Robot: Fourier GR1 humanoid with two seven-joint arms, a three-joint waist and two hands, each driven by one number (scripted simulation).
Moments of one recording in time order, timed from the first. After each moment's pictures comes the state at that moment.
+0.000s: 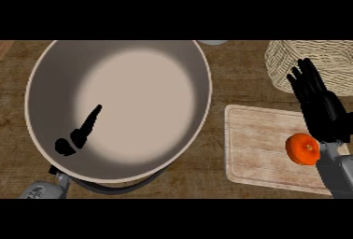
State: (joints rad) left arm -0.10 0.41 -0.30 -1.31 0.17 0.13 -0.07; right arm -0.25 -0.45 0.11 -1.48 -0.49 -0.15 -0.02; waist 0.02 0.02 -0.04
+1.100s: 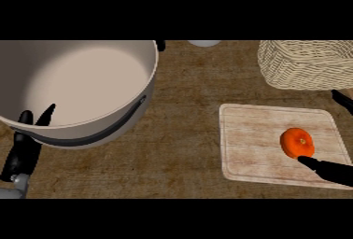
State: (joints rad) left arm -0.04 0.56 -0.16 -1.40 0.12 0.25 0.22; right arm 0.10 -0.76 0.13 -1.83 0.09 -0.36 -0.09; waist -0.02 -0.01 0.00
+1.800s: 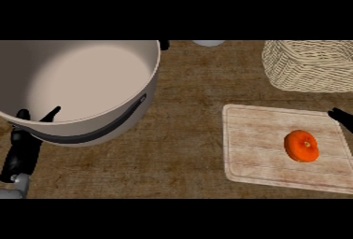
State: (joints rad) left arm -0.03 0.54 -0.14 -1.44 0.10 0.29 0.31; right arm 0.14 -1.14 0.14 -2.15 0.09 0.05 0.53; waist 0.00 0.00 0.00
